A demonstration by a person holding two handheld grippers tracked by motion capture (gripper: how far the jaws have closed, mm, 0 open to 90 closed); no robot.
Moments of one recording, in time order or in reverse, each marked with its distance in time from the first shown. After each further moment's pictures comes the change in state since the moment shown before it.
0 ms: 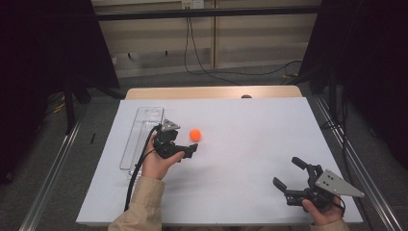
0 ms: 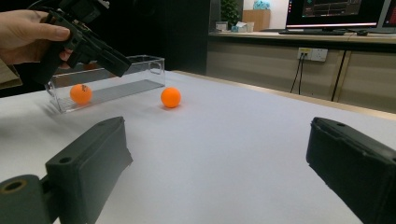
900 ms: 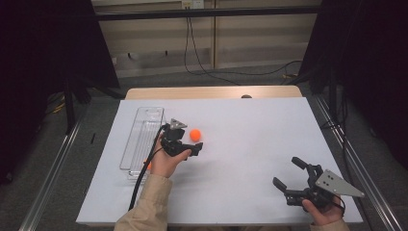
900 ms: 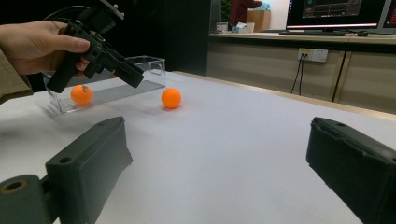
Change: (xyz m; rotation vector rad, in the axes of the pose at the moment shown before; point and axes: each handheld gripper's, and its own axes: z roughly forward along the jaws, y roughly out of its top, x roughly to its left) left arm -0.004 0.002 0.026 0.017 0.018 -0.030; right arm 0.000 0.000 0.000 -0.003 0.002 0.001
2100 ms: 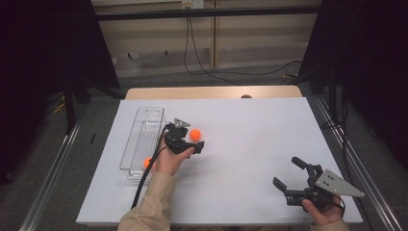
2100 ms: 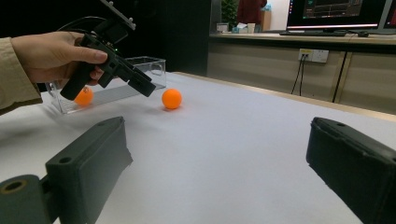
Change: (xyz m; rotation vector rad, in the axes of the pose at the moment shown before) left arm 0.004 0.000 0.021 0.031 0.039 -0.008; right arm 0.000 0.000 0.000 -0.003 0.002 0.001
